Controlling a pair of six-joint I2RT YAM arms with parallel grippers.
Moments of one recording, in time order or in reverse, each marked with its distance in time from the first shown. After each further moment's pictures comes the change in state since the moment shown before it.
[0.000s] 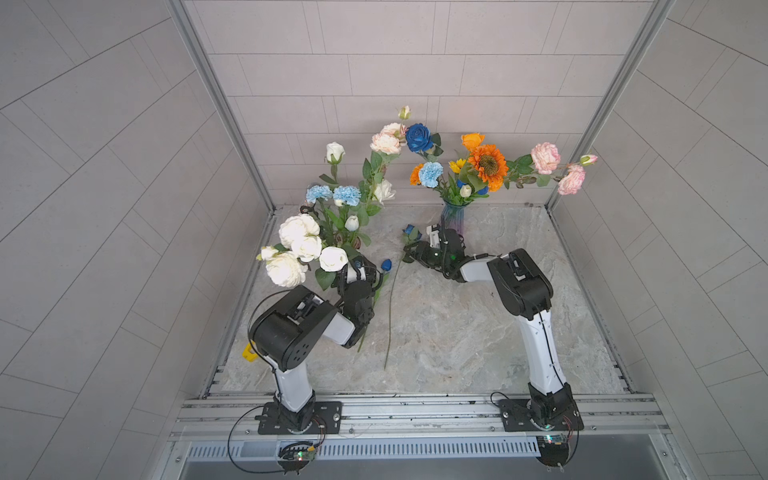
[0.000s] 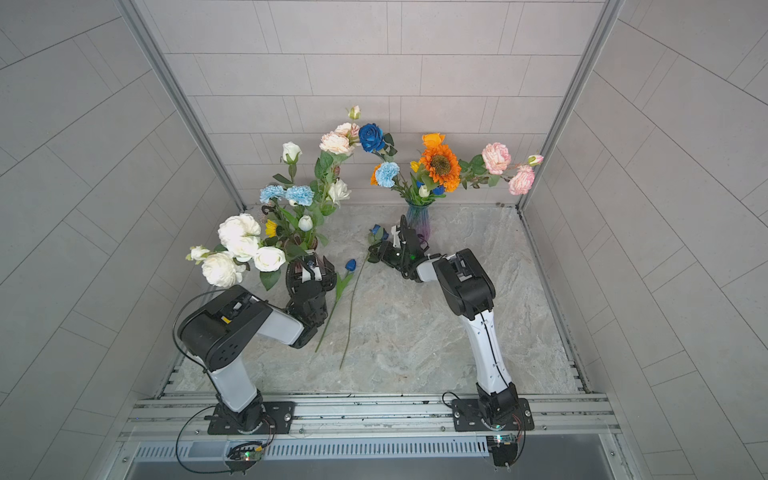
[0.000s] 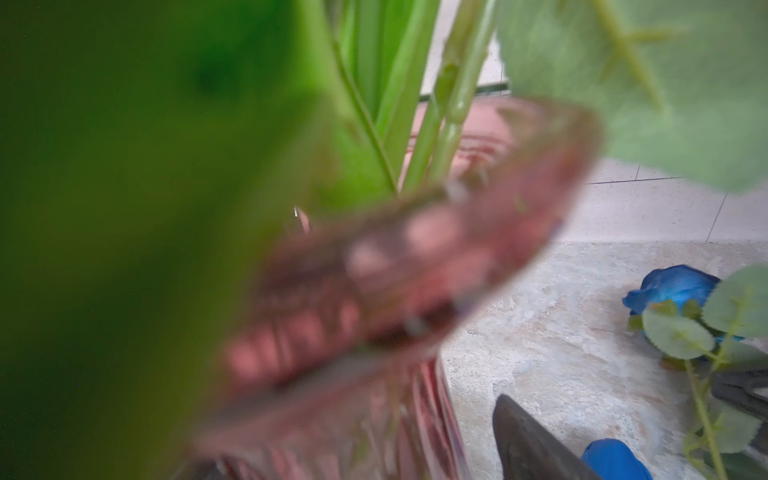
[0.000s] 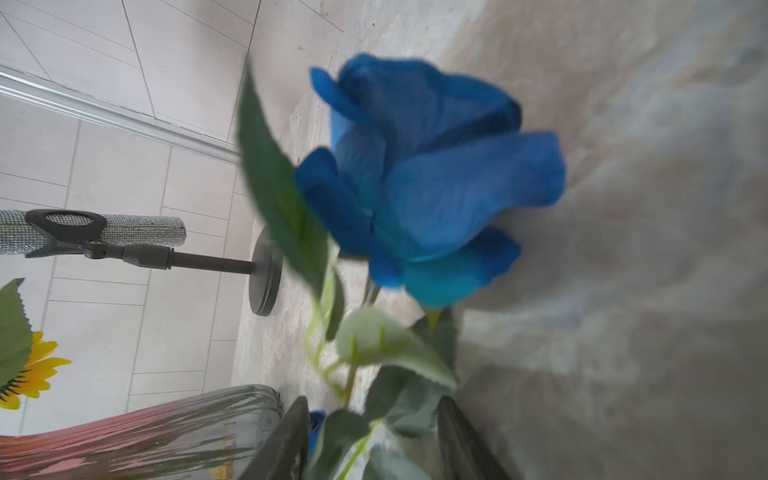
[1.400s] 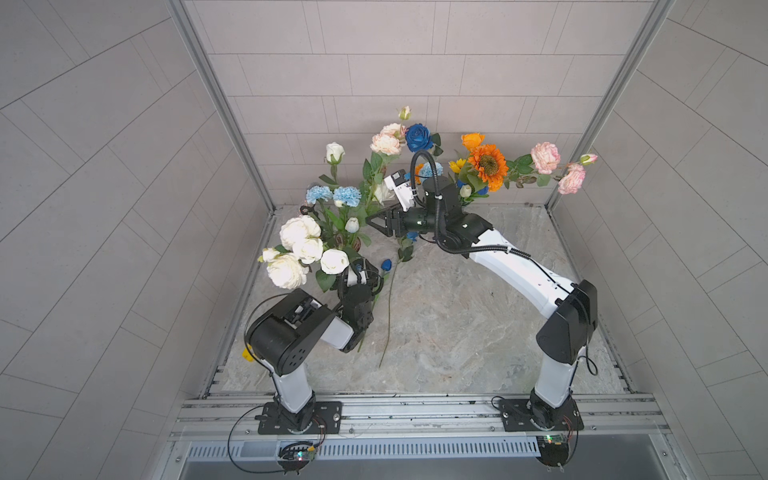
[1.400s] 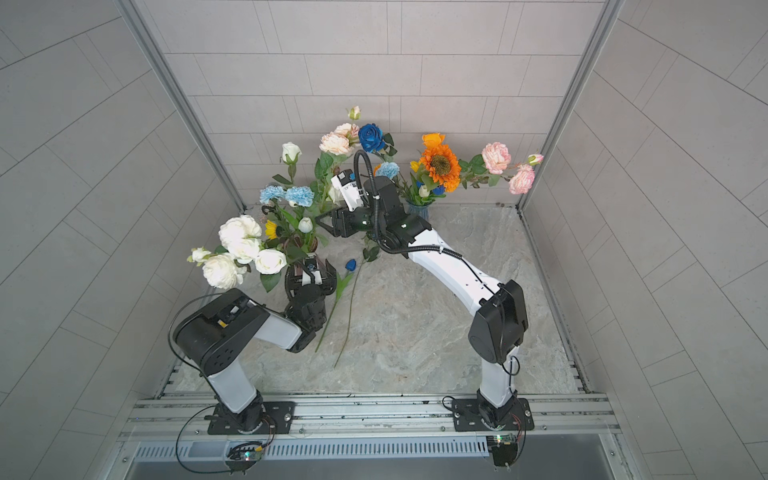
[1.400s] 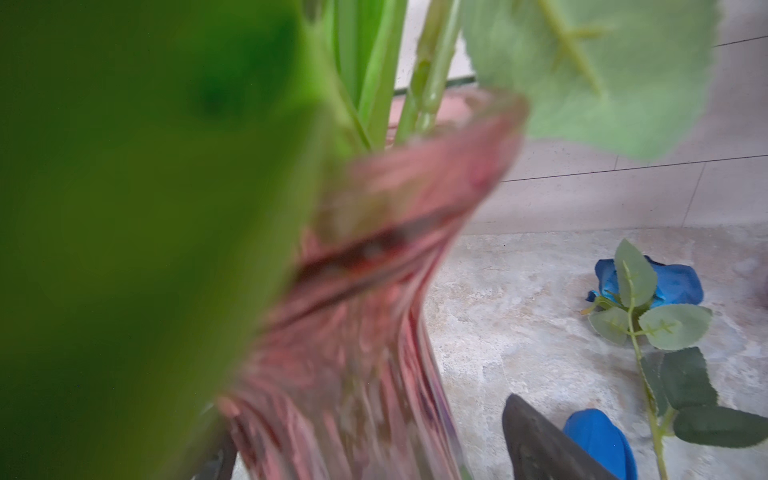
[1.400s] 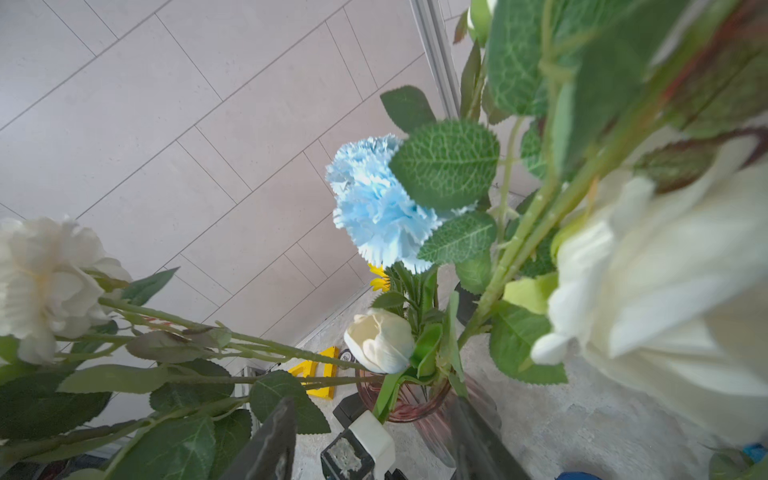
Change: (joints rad) left arm -0.036 -0.043 -0.045 -0.004 0.005 0.012; right arm 0.246 -0.393 0.499 -0.722 -0.054 -0.542
